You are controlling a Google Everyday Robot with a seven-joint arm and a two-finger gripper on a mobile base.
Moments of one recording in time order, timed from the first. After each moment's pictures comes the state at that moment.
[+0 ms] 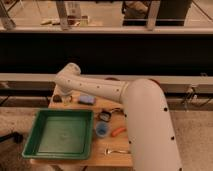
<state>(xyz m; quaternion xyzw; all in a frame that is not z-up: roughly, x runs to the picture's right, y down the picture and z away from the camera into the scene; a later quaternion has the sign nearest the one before) -0.271 0.031 0.863 -0.17 -0.22 -0.17 0.95</state>
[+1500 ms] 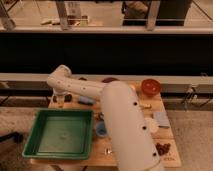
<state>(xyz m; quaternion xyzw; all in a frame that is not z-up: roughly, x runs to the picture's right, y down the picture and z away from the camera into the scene) -0.290 0.040 0.936 -0.22 -0.13 0.00 0.97</state>
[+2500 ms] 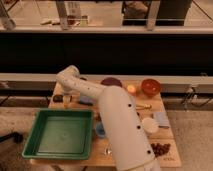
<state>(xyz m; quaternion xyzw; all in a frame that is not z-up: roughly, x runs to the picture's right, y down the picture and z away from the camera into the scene) -0.263 0.046 0.983 -0.26 -0.13 0.04 0.96</state>
